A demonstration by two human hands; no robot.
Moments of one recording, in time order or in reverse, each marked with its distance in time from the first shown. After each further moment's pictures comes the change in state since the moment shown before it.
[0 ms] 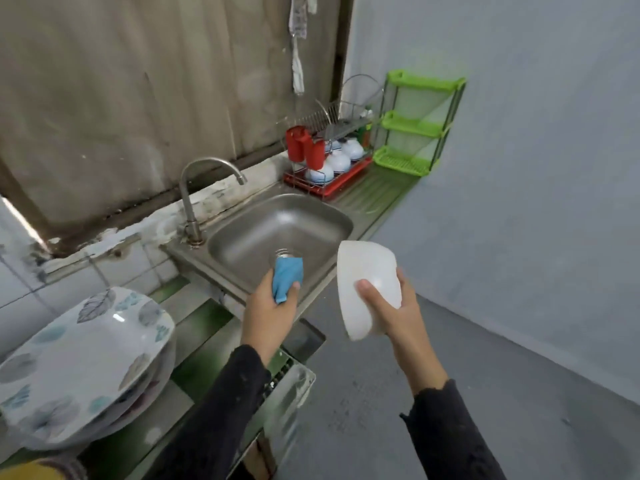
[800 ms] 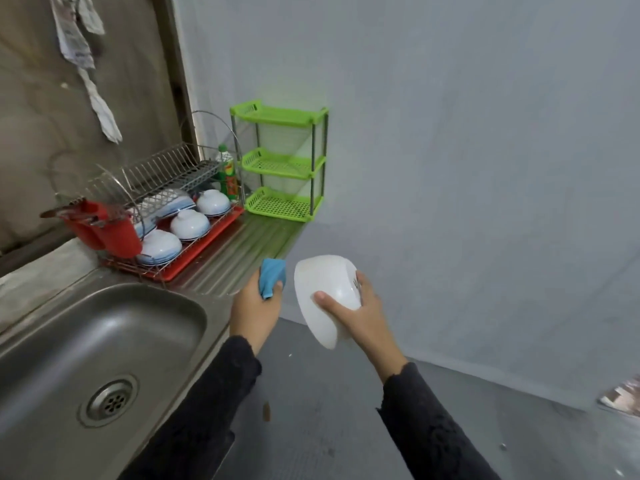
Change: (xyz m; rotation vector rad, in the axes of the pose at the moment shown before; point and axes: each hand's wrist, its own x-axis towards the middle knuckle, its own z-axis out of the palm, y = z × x) left_hand 0.233 0.077 0.356 0.105 -0.218 0.103; right_hand 0.305 -0.041 -0.217 -0.289 0.214 -0.020
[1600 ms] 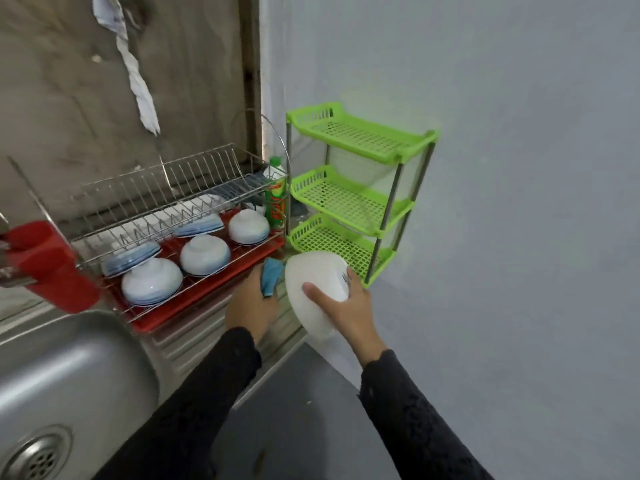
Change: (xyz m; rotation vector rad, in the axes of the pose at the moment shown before) left_hand 0.300 -0.039 0.078 0.191 0.275 -0.178; right_hand 0.373 -0.030 0.092 -0.071 -0.351 -0.055
